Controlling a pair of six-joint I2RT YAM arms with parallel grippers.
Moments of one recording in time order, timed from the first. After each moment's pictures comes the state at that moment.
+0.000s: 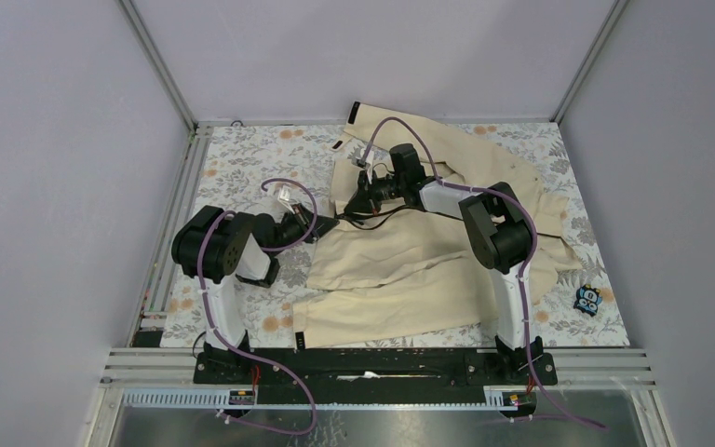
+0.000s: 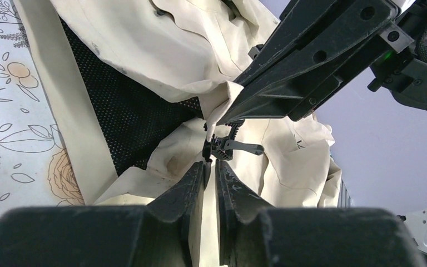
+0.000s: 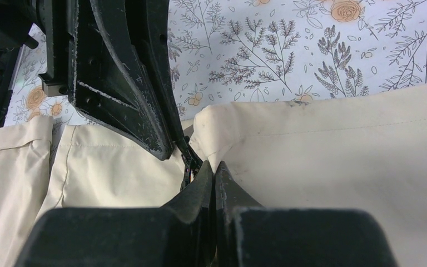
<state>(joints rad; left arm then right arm) -0.23 1.96 0.45 1.44 0.61 -0.84 0.50 2.18 1.42 0.19 -0.99 -0.18</state>
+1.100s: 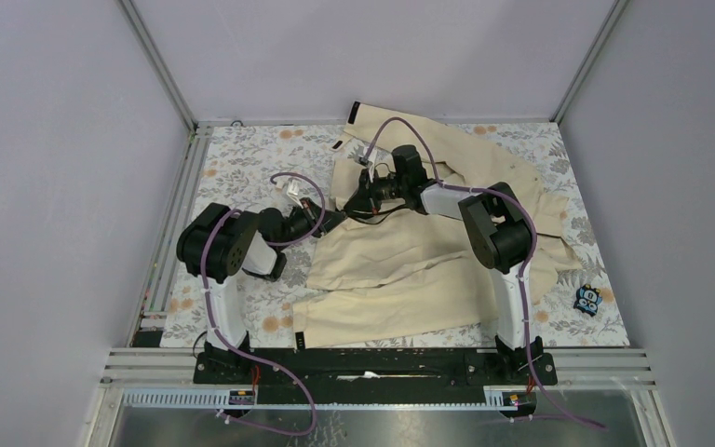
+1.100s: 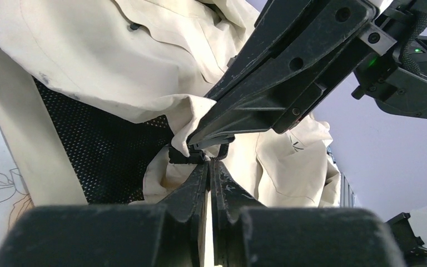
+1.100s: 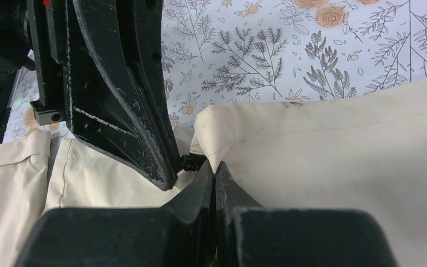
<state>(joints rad) -0.28 1.97 0.52 1.42 0.60 -0.82 0.50 2.18 1.39 0.30 -0.97 -0.09</state>
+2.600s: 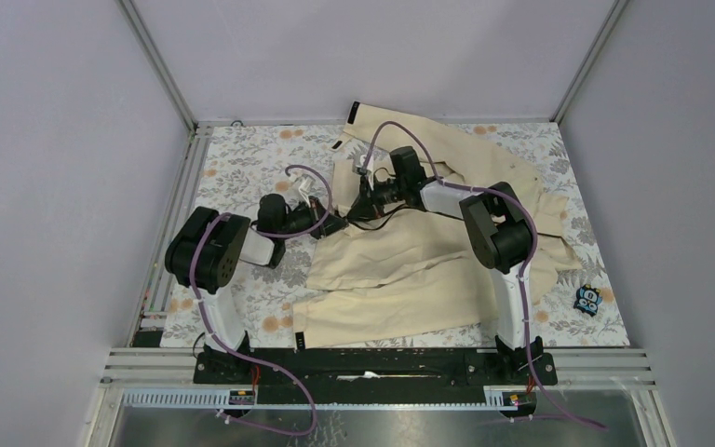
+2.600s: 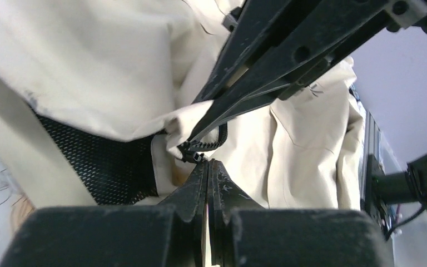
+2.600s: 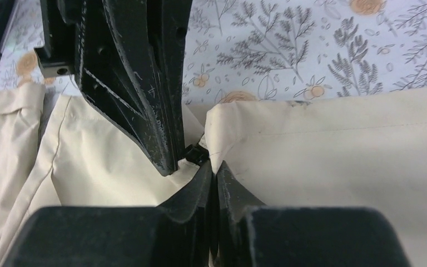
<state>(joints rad) -0.27 1.87 0.60 1.04 0.76 -0.56 0.50 2.18 1.42 0.12 -1.02 -0.33</state>
